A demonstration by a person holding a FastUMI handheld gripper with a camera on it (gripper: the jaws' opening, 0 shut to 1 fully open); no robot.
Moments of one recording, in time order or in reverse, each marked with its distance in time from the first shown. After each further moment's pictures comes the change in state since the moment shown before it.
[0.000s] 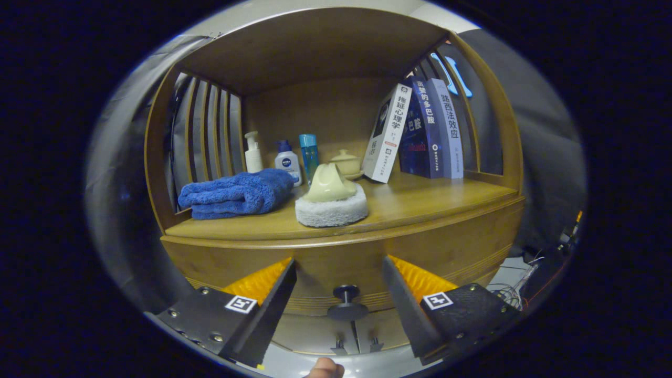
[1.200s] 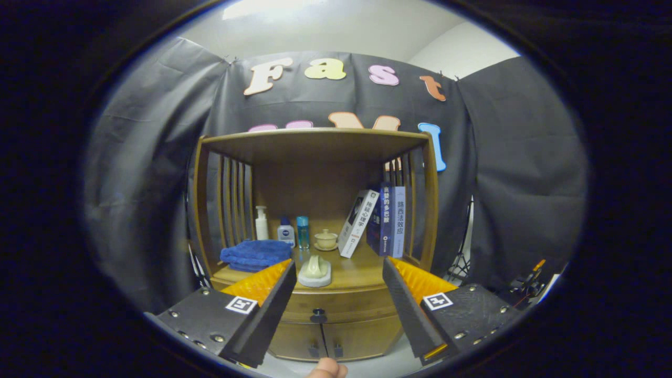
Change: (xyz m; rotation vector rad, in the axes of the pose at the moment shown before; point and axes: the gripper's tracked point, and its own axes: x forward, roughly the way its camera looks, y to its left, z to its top) arm -0.204 -0.016 0.176 -0.085 -0.251 -0.064
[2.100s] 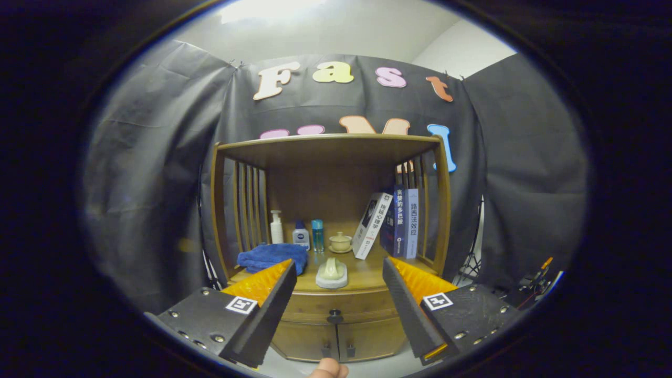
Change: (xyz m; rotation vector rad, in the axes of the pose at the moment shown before) arm -0.004 0.023 0.001 0.012 0.004 0.049
